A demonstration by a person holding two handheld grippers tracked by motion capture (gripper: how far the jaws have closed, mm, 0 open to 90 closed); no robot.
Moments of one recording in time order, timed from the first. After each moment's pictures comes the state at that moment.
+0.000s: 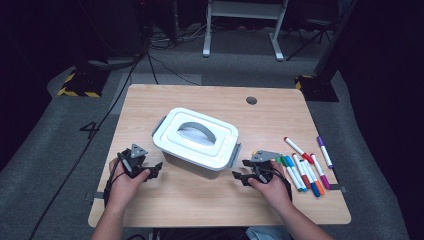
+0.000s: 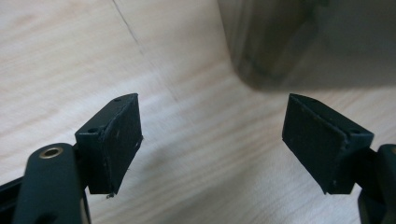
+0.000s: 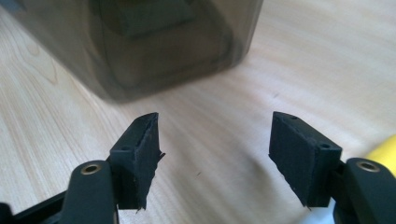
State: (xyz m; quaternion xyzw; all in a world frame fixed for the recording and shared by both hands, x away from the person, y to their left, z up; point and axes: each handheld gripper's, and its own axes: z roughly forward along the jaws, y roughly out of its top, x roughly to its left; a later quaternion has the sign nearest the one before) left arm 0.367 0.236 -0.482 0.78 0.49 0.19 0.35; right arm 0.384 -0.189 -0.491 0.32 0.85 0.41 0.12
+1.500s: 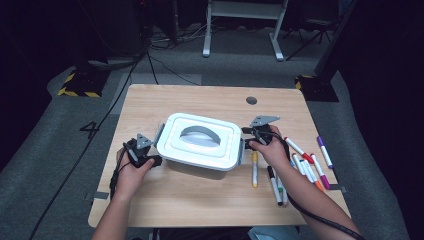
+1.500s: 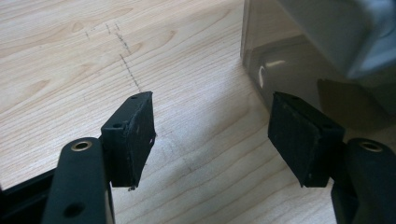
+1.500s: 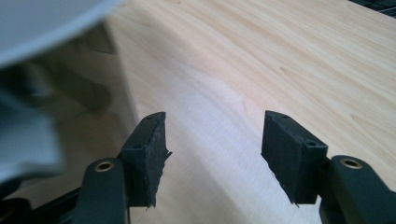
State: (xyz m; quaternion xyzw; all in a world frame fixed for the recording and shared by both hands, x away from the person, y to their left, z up) left arm 0.396 0.223 -0.482 0.78 0.46 0.22 0.36; right arm 0.497 -0.192 -0.464 0.28 0.85 0.42 0.14
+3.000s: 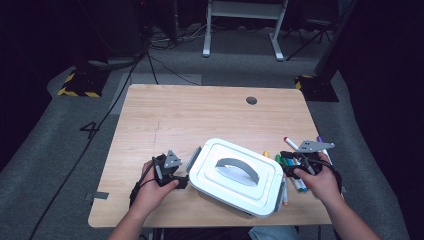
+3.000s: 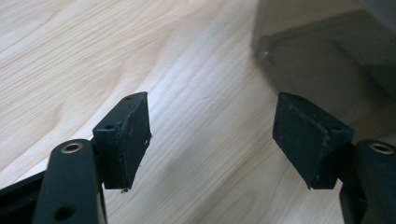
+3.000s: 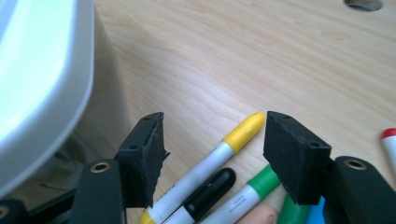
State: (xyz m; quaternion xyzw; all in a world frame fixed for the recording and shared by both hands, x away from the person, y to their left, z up) left arm 0.351 0.153 -0.477 0.84 0.37 0.15 0.37; right arm 0.387 -0.306 -0.434 0.33 0.84 0.42 0.13
